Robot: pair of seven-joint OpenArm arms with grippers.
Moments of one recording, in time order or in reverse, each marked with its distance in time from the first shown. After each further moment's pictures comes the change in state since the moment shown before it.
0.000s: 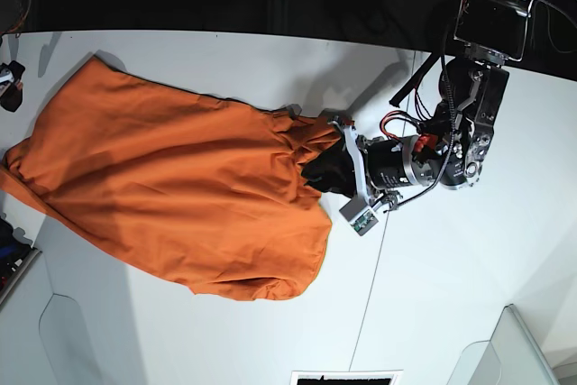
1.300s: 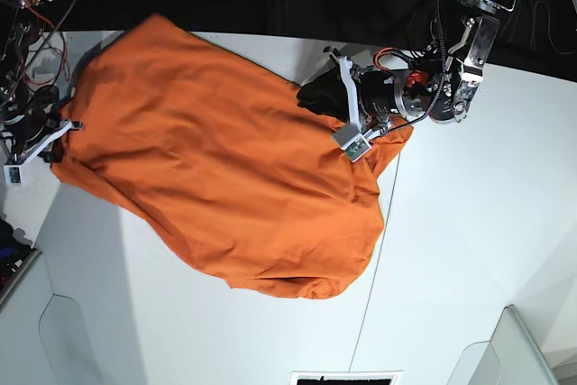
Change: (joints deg) left arm 13.1 0.0 0.9 0.7 -1.4 -0.4 1.6; right arm 12.0 3.3 -24.5 -4.6 -19.0 2.7 7.8
